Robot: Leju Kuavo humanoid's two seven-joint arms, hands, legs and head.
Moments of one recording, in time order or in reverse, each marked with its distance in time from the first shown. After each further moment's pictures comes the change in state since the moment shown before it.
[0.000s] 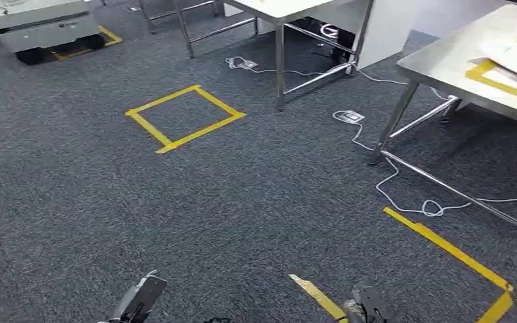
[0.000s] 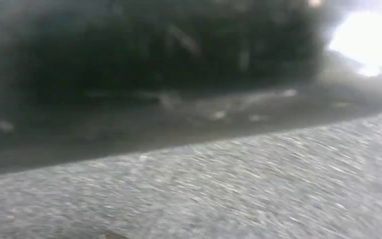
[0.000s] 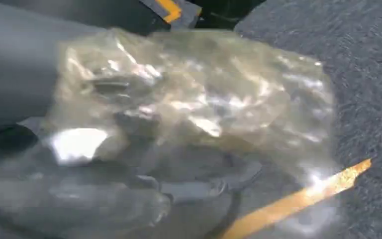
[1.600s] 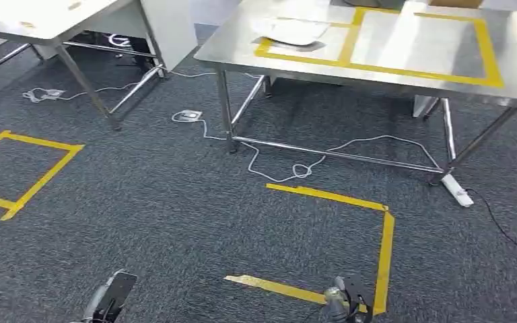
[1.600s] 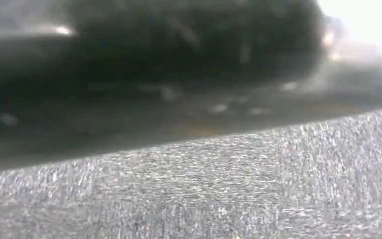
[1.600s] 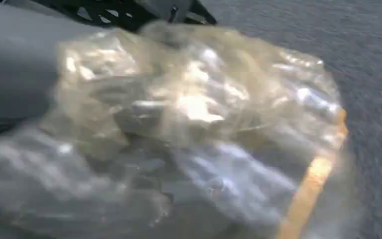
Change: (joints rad) left arm -0.007 0.072 0.074 0.032 0.069 -0.029 -0.019; right arm -0.060 0.045 0.020 -0.019 -0.012 -0.012 0.086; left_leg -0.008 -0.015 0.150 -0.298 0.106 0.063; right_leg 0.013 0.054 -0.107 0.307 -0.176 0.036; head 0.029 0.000
